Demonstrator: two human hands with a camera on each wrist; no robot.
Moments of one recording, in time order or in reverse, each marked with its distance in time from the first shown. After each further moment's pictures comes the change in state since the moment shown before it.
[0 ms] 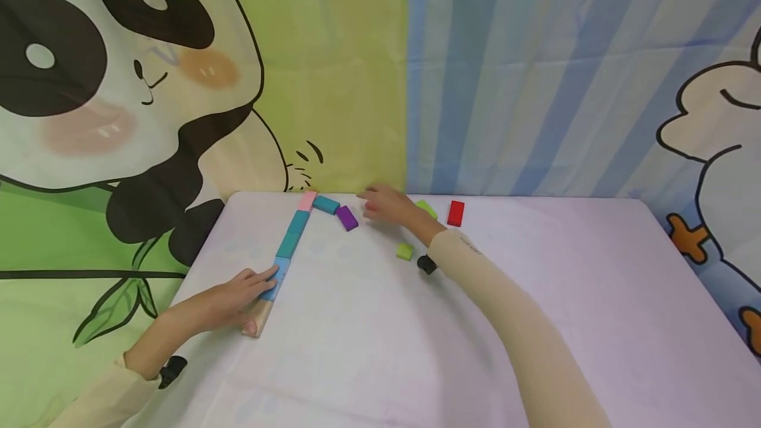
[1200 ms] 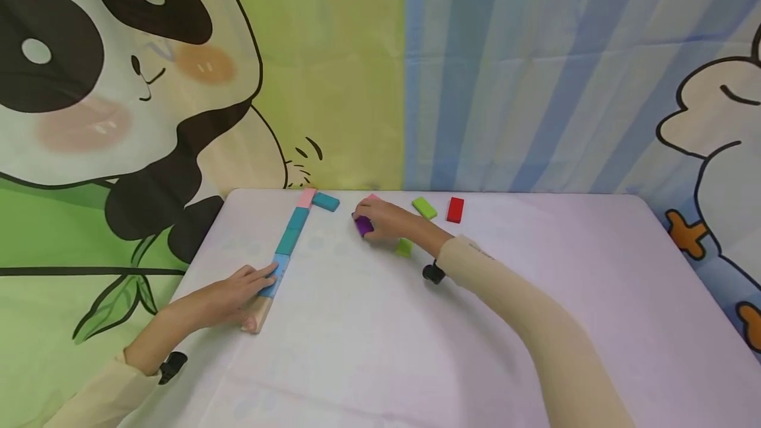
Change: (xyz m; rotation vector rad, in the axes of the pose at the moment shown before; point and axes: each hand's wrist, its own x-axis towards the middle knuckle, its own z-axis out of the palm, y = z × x) left_hand 0.003 -0.001 -0.001 -0.039 -0.042 -0.064; right_hand -0.024 -0.016 0.007 0.050 -0.048 -0.256
